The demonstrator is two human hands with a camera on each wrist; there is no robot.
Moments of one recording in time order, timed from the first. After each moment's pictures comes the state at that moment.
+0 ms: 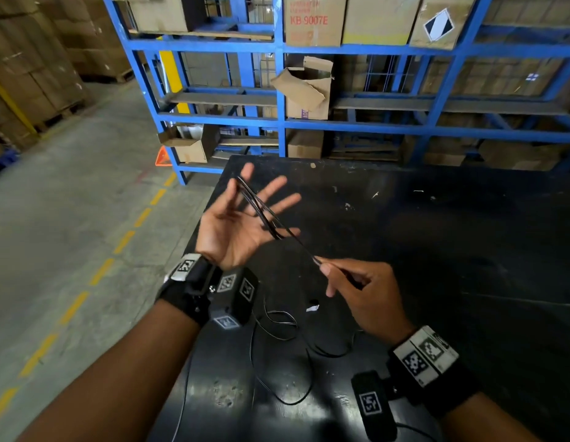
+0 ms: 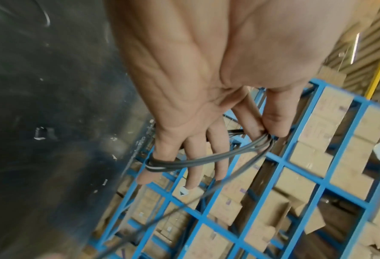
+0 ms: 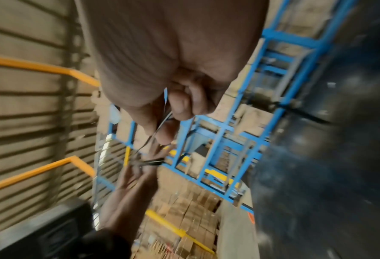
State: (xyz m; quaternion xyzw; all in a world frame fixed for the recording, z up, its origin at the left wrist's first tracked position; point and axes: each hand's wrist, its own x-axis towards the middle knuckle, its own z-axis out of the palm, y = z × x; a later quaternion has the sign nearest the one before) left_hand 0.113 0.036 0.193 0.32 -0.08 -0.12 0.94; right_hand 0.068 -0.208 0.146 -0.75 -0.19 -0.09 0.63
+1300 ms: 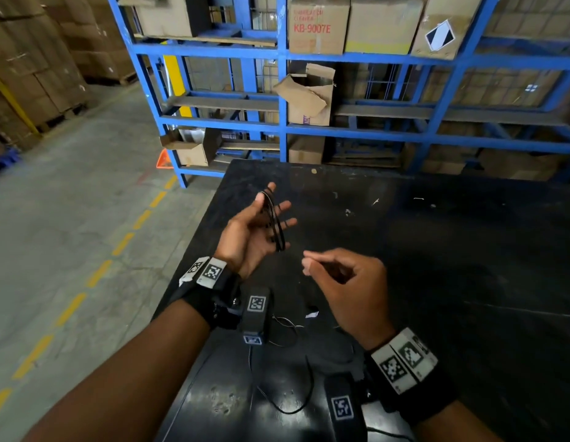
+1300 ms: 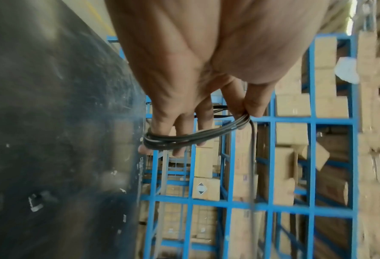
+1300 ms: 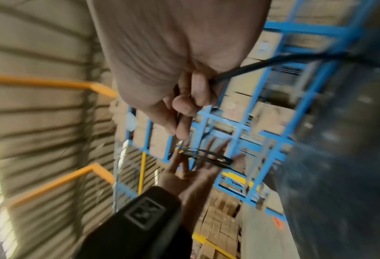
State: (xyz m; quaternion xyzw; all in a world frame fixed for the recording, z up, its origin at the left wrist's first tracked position) left_hand 0.125 0.024 0.180 0.50 0.04 -0.06 0.86; right_hand 0.067 -0.177 0.166 -0.74 -0.19 -0.18 0.62
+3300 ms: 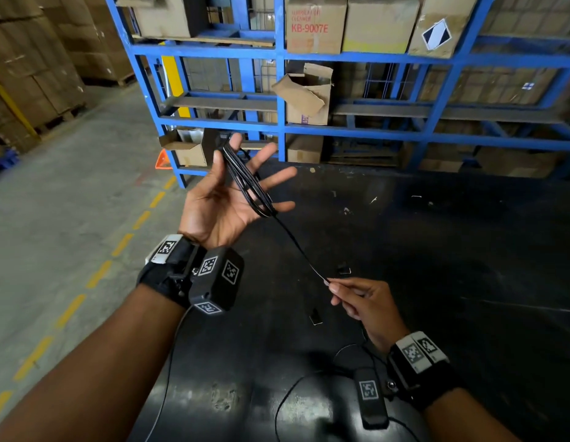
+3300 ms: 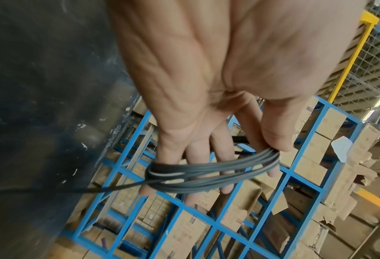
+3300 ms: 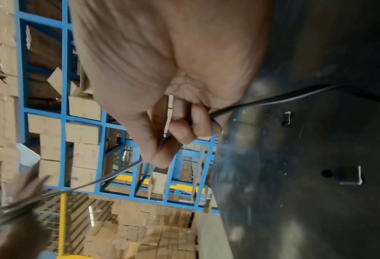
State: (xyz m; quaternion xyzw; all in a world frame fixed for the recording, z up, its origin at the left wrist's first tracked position) left_hand 0.121 0.051 0.233 0.33 -0.19 -0.11 0.92; right_hand 0.082 -0.226 0.093 -0.68 -0.02 0.08 0.73
